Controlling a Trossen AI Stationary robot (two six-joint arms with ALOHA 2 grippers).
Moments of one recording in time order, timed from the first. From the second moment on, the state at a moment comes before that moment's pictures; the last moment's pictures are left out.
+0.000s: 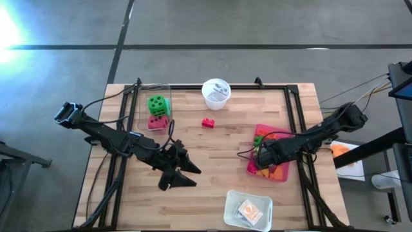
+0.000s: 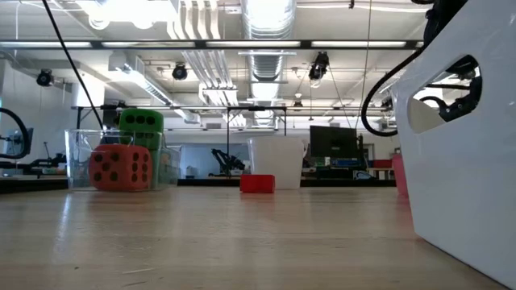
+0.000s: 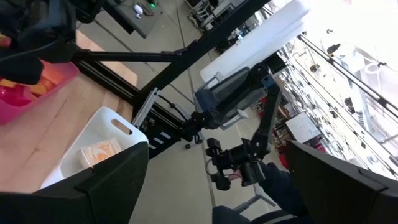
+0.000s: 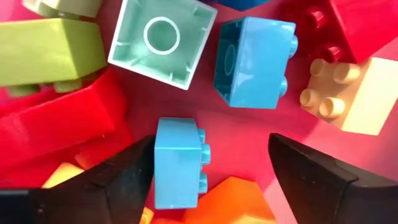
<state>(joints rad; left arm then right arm) -0.43 1.32 1.09 0.11 0.00 -0.89 0.36 1.40 0.66 -0.90 -0.03 1.72</state>
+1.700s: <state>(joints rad) 0.14 1.49 1.09 -0.48 -0.11 -0.78 0.48 1.40 1.42 -1.39 0.34 1.67</state>
